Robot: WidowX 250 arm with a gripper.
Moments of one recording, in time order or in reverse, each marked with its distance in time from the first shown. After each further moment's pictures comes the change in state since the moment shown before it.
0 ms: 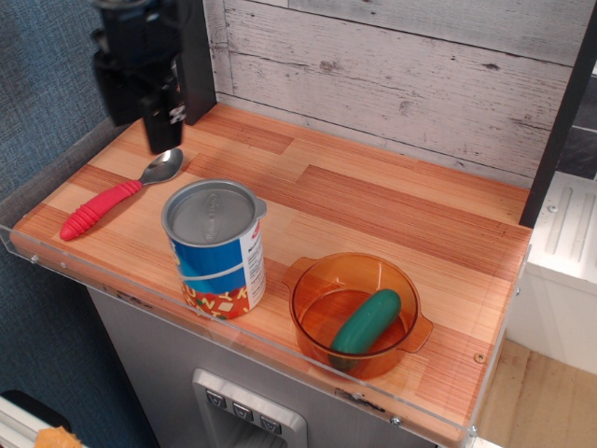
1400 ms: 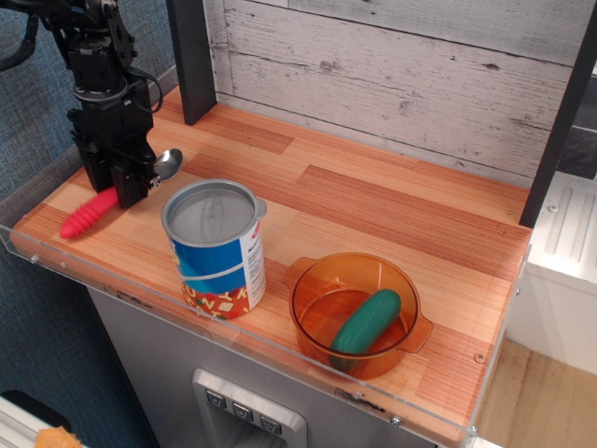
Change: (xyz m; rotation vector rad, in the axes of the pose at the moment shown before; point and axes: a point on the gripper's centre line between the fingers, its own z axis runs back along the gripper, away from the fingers) arm -0.031 0.040 -0.088 0.029 0.048 0.183
